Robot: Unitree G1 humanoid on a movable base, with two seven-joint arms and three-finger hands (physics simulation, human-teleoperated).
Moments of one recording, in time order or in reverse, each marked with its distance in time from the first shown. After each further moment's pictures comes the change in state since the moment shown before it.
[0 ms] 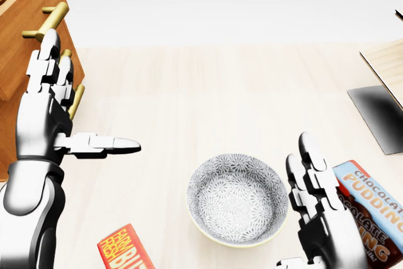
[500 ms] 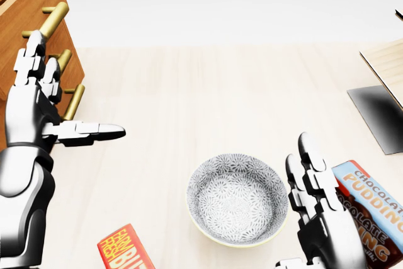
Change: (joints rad) left arm -0.091 0.061 0.049 0.170 -0.065 0.000 0.024; right arm 0.004 0.002 0.006 0.000 -0.007 -0.007 -0.004
